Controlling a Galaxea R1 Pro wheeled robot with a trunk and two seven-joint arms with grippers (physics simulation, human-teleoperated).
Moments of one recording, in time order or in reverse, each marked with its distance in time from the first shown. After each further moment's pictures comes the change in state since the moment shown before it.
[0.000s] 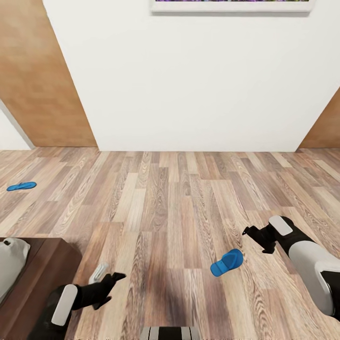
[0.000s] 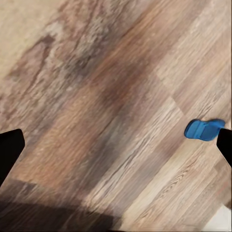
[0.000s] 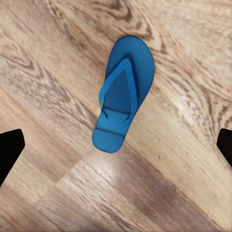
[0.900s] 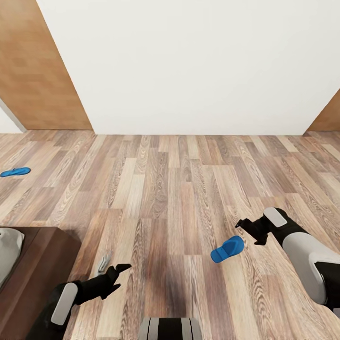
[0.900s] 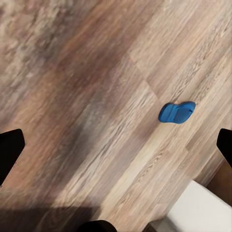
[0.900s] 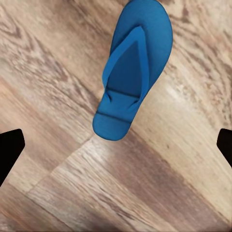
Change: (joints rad) left arm 0.000 0.024 -0.051 -0.001 0.009 0.001 -0.247; right arm -0.056 0.033 0.001 0.001 -0.001 0.051 0.000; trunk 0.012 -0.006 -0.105
